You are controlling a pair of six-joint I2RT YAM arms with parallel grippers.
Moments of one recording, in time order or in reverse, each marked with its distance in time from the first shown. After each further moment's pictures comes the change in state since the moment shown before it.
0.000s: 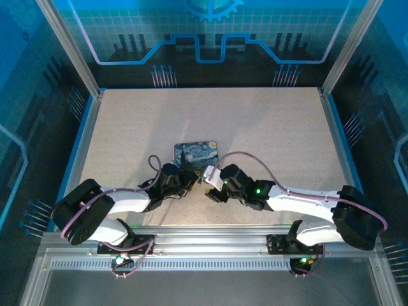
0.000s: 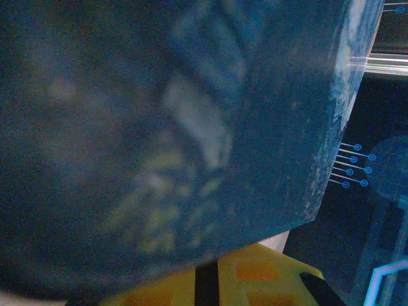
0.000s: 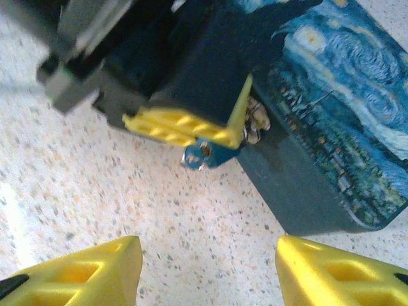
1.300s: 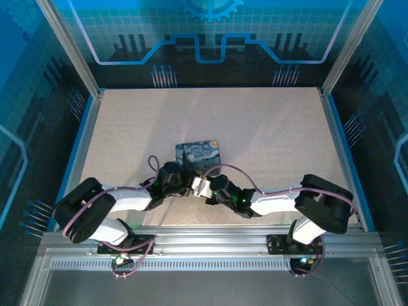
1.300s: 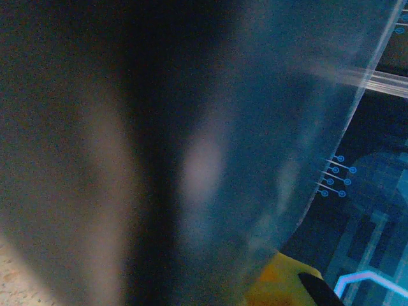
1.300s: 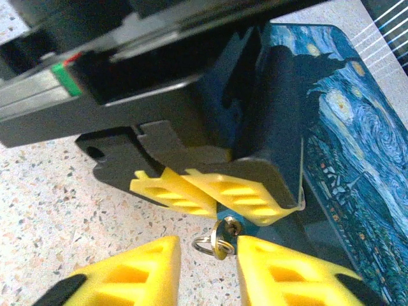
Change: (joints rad) left arm 0.000 0.017 0.018 0.006 0.027 -0.119; right arm 0.066 0.263 -0.008 0.367 0.154 -0.215
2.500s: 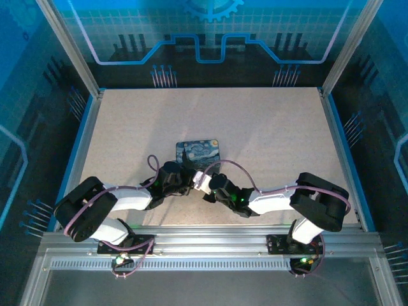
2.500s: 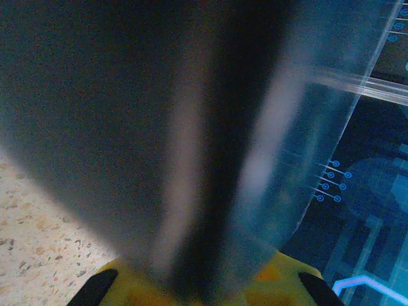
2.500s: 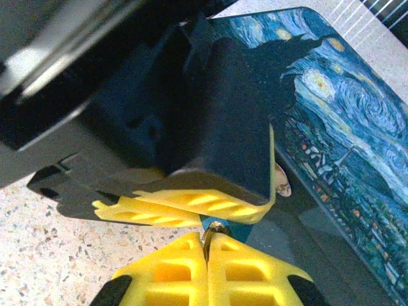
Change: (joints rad) left arm 0.005 0.013 0.000 0.029 -0.012 -0.008; right arm -0.019 0.032 0.009 0.048 0.025 0.201
